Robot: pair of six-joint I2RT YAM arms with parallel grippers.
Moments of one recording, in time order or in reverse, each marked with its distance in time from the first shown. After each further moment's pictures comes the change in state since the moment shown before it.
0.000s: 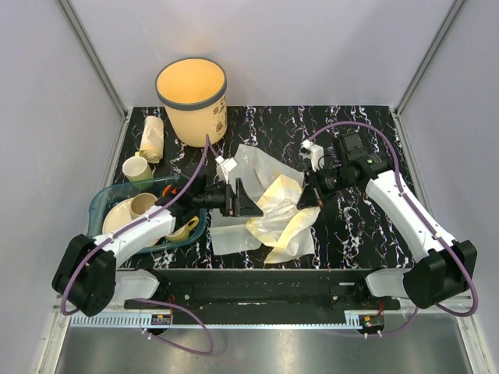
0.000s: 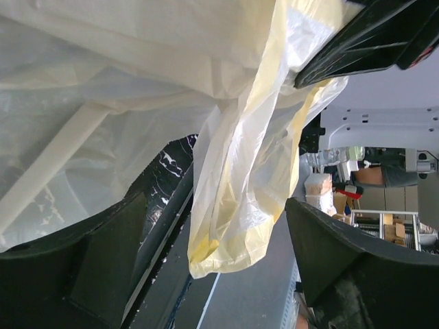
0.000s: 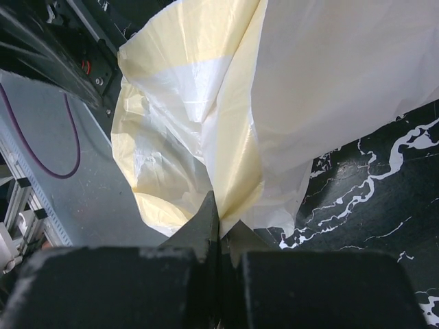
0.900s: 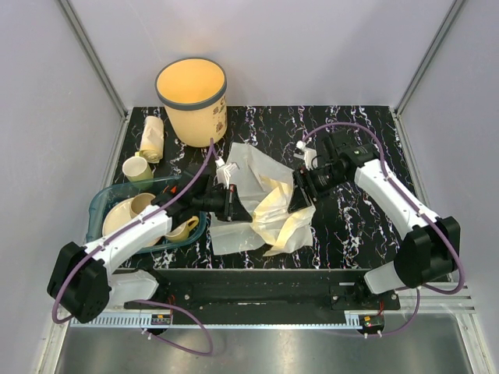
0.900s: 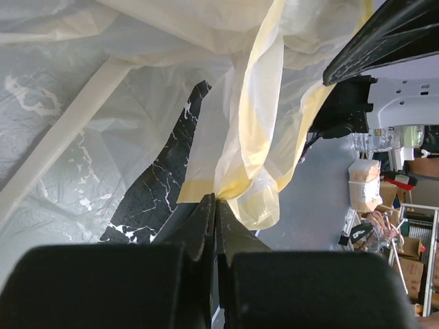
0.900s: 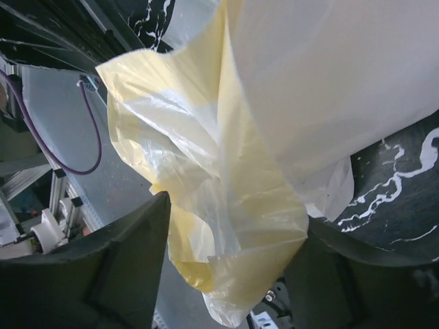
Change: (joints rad) left arm -0.054 -0.041 0.074 -0.319 -0.109 0.184; right arm -0.001 0.142 0.037 -0.016 -0.045 0.038
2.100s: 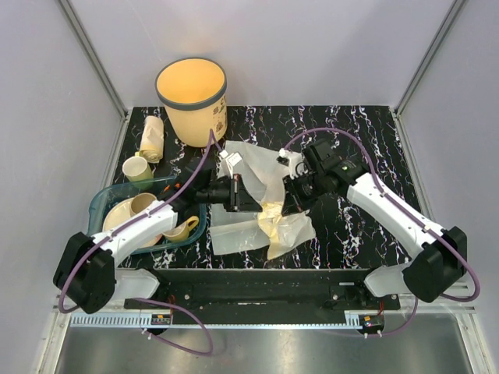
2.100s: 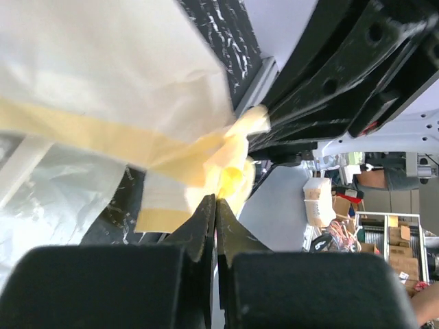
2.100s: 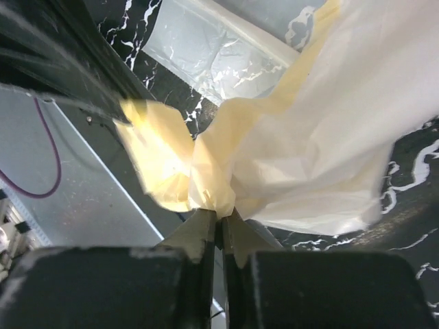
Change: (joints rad) left arm -0.027 0.095 0.039 0.251 0.055 -0.194; right arm 0.233 -0.079 -0.042 0.125 0.249 0.151
